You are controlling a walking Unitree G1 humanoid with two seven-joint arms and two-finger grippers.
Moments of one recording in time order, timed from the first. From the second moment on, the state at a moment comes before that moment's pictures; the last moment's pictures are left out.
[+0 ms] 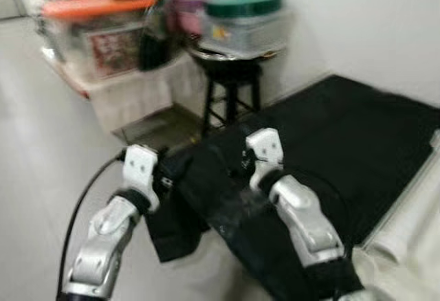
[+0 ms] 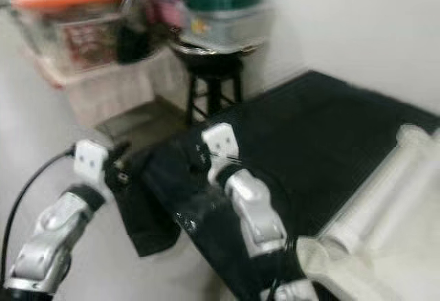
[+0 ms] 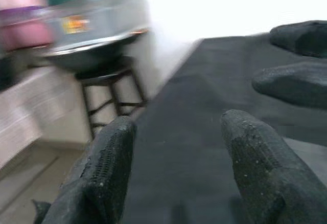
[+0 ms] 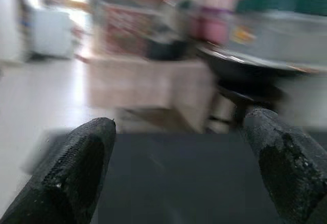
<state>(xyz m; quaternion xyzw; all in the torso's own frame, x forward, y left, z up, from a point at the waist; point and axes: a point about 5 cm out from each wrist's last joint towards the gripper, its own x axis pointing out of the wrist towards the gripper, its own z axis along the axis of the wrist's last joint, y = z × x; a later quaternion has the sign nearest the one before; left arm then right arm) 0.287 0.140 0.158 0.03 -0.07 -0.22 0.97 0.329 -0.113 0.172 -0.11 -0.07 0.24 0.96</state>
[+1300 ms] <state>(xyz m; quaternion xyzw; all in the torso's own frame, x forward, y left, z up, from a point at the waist) 0.285 0.144 0.134 0.06 -0.04 -0.20 0.98 0.329 -0.105 0.165 -0.17 -0.06 0.22 0.96</state>
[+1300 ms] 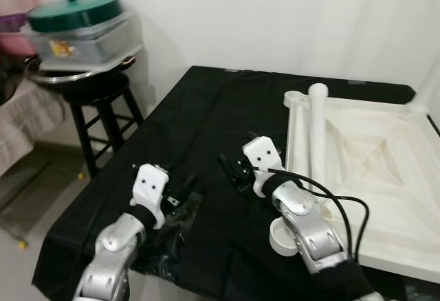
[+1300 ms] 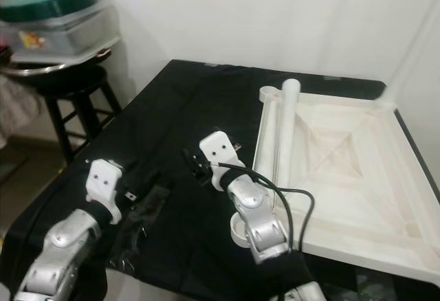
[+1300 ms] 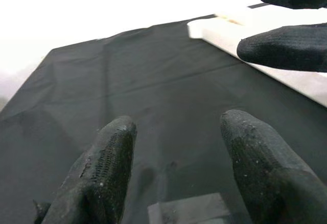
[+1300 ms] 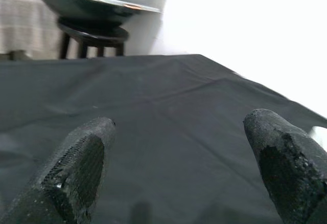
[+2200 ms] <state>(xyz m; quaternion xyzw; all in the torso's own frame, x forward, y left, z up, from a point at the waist) 0.282 0.154 0.131 0.09 -0.04 -0.18 0.98 0.330 -0.101 0.163 -0.15 -0.06 0.21 0.97</state>
